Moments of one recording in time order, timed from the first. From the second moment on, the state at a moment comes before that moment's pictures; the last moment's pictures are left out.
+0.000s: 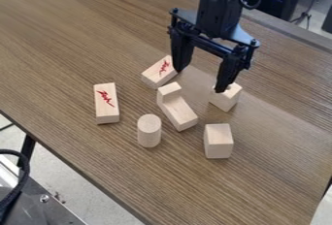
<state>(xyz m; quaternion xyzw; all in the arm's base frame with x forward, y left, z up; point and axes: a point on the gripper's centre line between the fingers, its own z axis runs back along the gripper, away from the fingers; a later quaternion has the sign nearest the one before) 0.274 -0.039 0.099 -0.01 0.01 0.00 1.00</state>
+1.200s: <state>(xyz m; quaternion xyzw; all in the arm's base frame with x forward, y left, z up) 0.238 -0.085 0.054 -0.04 0.10 -0.05 0.99</state>
